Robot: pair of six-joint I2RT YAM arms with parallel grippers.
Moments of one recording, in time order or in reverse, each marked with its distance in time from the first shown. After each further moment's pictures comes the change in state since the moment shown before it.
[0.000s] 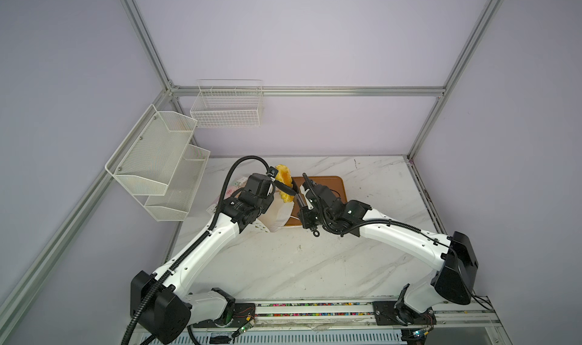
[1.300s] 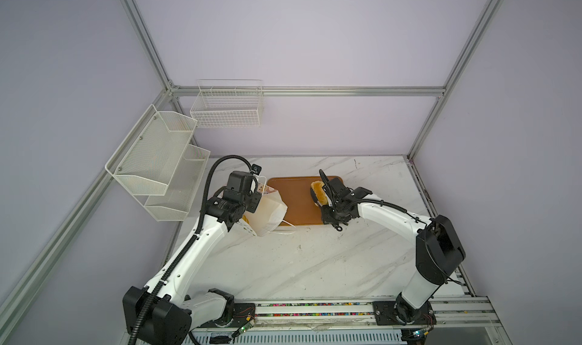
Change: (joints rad) left arm 0.163 -0.060 0.000 -0.070 0.190 -0.052; right arm -0.277 0.147 -0.025 -0.224 -0.082 -0.066
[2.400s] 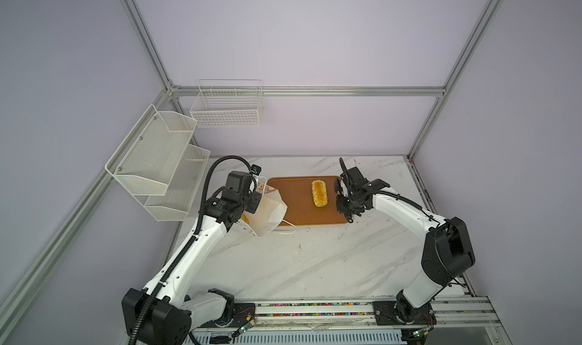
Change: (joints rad) left arm 0.008 -0.012 0.000 -0.010 0.043 -0.008; right arm -0.182 -0.042 0.002 -0.034 -0.044 -0.054
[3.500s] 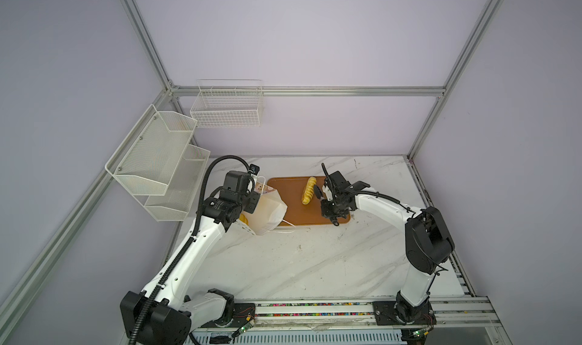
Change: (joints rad) left arm 0.013 -0.006 0.011 -0.021 0.003 0.008; right arm 0.126 0.158 0.093 0.069 -0.101 -0.023
